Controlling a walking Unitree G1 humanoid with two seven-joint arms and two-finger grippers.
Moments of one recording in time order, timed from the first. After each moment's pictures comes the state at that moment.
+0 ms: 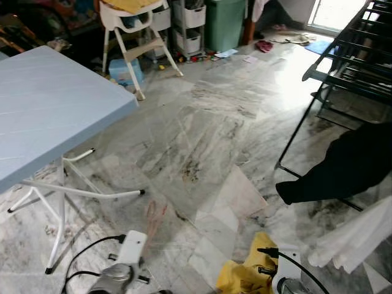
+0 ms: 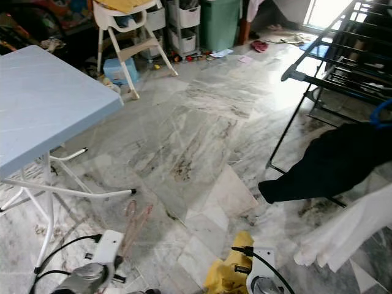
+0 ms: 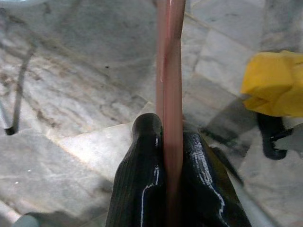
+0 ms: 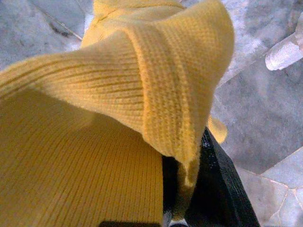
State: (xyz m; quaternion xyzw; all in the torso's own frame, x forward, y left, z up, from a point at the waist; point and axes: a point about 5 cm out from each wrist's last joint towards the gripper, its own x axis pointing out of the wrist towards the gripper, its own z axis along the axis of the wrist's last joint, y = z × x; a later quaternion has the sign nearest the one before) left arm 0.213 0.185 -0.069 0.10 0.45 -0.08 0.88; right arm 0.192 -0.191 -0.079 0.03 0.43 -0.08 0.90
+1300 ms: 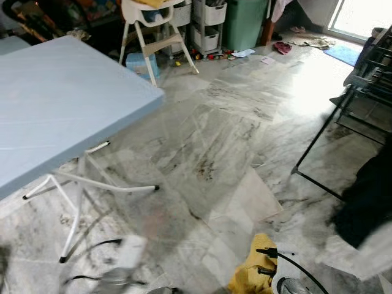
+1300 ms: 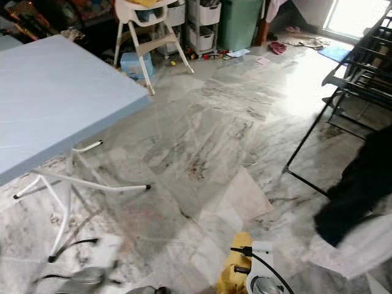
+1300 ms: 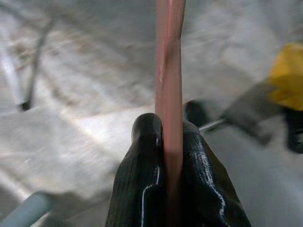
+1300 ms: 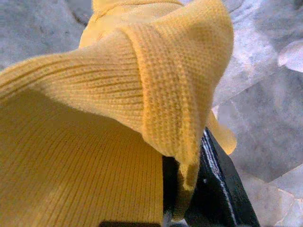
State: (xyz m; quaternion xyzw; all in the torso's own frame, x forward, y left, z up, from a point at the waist) left arm 0.204 0.201 -0.072 0.12 0.47 -0.07 0.87; right arm 0.193 -0.189 -0.079 0.02 0.43 -0.07 0.90
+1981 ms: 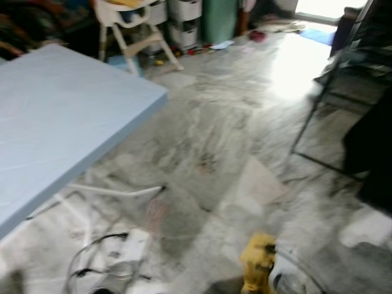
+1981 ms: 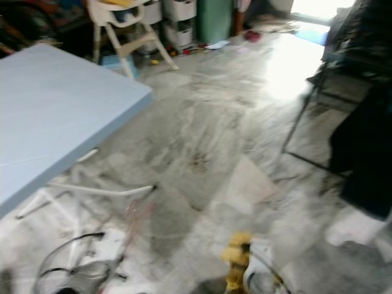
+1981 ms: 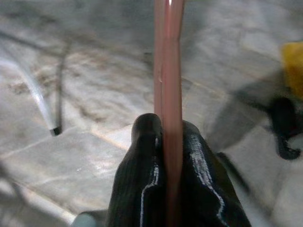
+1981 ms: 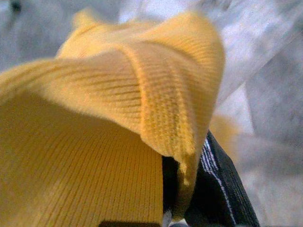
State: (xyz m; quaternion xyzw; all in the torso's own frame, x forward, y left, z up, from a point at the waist) left arm 0.218 0.146 -0.069 0.11 0.44 -0.11 0.88; right arm 0.212 -0.201 -0.065 0.02 0.39 -0.12 0.91
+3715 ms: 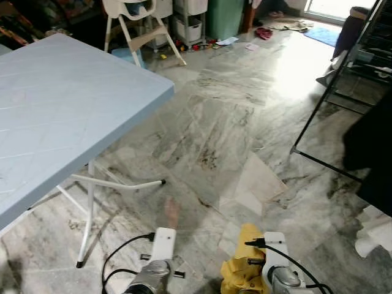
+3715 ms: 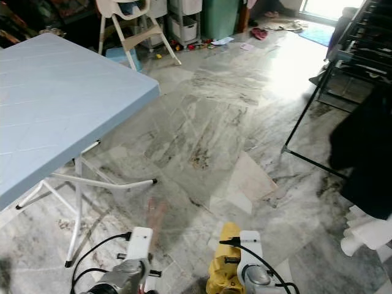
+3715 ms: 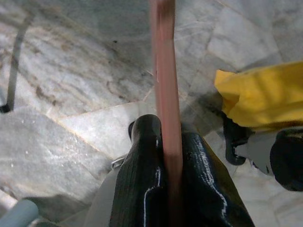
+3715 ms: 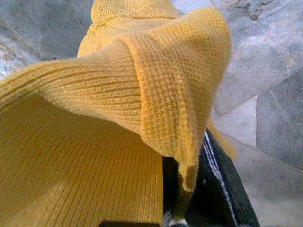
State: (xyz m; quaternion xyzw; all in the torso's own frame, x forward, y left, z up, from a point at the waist) left arm 0.217 0.093 -0.068 0.05 0.47 -0.06 0.88; right arm 0.212 -0.173 -0.070 -0.01 0.41 -0.02 0.91
